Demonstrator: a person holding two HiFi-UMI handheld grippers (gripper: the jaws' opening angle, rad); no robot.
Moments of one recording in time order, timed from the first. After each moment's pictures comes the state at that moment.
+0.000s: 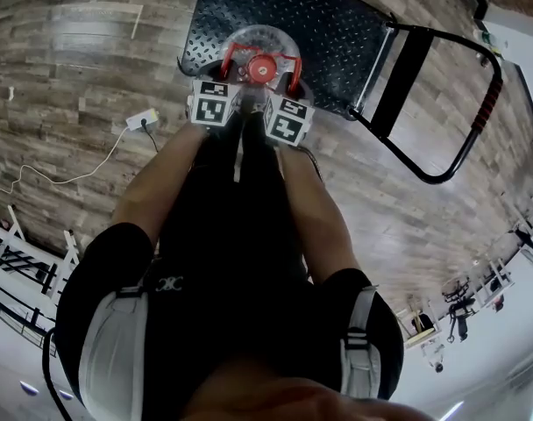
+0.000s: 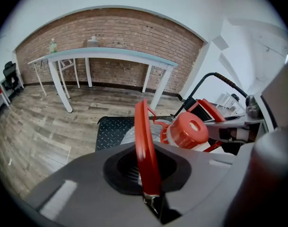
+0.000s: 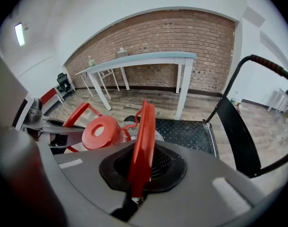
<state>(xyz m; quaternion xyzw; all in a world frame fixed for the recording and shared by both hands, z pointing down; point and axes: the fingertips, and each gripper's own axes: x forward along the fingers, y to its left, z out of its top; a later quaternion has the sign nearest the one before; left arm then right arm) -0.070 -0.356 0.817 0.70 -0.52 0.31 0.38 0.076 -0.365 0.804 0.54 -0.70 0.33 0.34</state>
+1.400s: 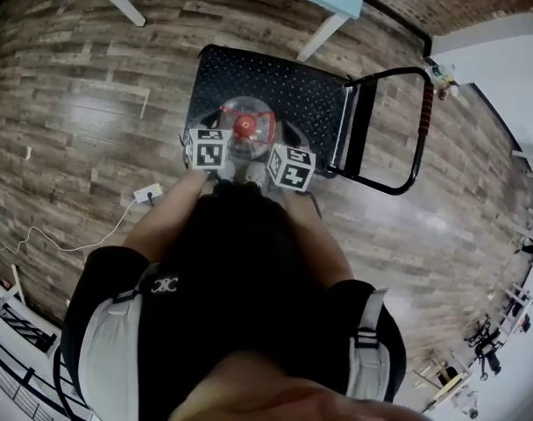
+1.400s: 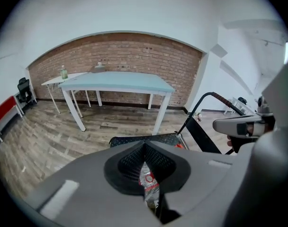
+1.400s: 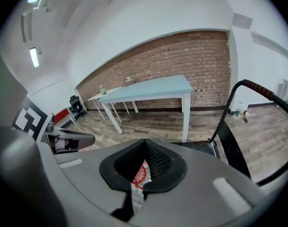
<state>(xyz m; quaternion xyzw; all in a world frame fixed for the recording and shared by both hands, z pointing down) -0.077 -0.376 0.665 0.70 -0.59 0.28 0.30 0.092 -0.378 0.646 0.54 -0.75 0.30 0.22</state>
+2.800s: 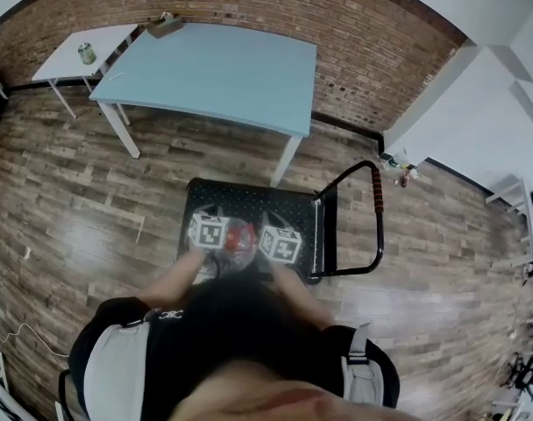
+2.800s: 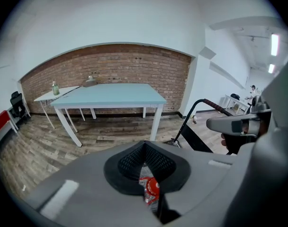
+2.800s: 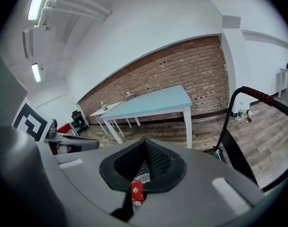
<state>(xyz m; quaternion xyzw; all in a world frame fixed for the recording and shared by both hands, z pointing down) -0.051 -0.422 0.604 0.74 -0.57 0.27 0.24 0.107 -0.419 0.594 0.55 -0.77 0.30 0.13</state>
